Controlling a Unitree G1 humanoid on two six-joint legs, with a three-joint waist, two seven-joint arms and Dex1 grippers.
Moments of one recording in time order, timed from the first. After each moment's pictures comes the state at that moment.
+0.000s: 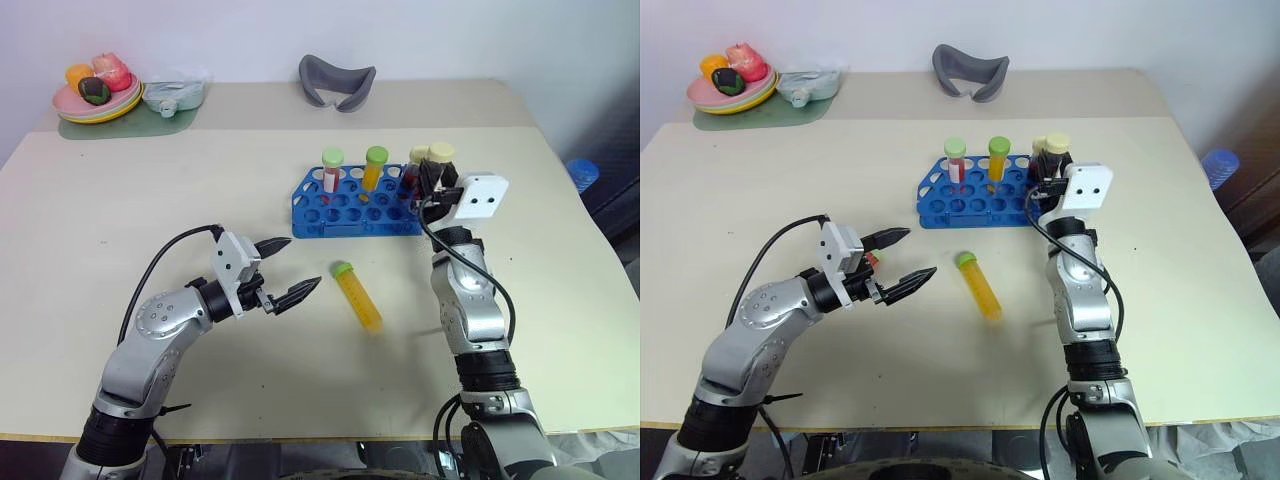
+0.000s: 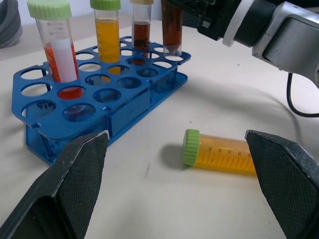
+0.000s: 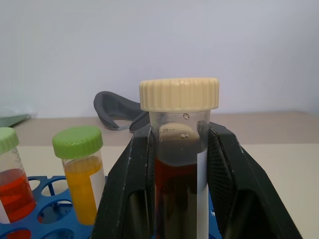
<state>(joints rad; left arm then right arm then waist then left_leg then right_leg) -0.11 0.47 -0.05 -0.43 -0.43 0.38 -0.73 -0.40 -0.17 -0.05 0.07 0.19 -0.12 0.01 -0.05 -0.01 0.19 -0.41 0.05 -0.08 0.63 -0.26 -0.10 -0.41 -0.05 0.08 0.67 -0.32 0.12</state>
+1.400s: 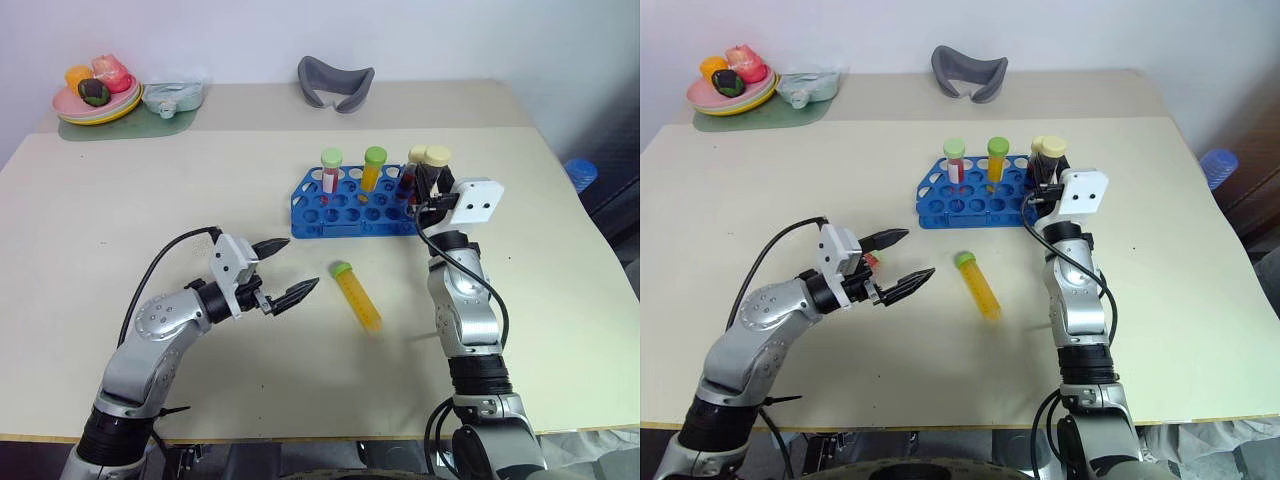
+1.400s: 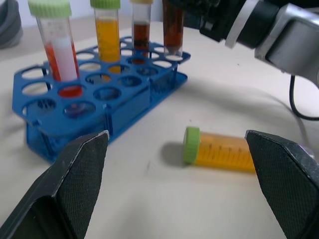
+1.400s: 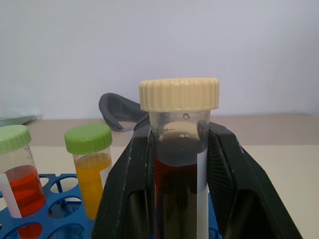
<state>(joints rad) -0.09 0.48 -0.04 -0.38 -0.42 0.31 -0.75 -0.38 -0.12 -0.07 0.06 0.15 -0.14 0.05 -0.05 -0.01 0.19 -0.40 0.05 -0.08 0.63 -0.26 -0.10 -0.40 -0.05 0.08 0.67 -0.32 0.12</state>
